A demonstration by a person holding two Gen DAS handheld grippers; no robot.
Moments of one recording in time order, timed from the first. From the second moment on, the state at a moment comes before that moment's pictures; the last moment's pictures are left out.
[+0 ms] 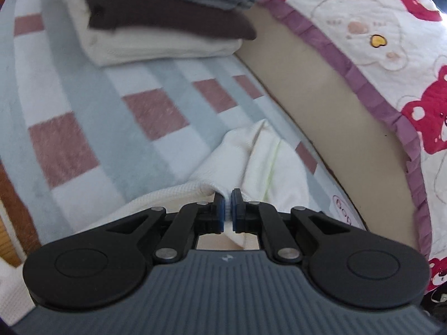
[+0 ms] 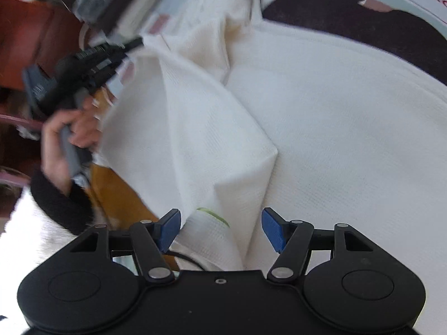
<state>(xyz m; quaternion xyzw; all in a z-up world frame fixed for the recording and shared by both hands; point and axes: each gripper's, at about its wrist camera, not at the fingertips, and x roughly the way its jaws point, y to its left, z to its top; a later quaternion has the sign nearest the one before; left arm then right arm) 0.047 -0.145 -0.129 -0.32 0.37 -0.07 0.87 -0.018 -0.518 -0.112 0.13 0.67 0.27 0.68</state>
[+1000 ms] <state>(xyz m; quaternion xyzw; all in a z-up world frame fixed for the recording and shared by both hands) 0.028 -0.118 -0.147 -0.32 0.42 -0.07 0.85 -0.026 -0.584 -0.012 -0.02 0.52 0.27 0.81</state>
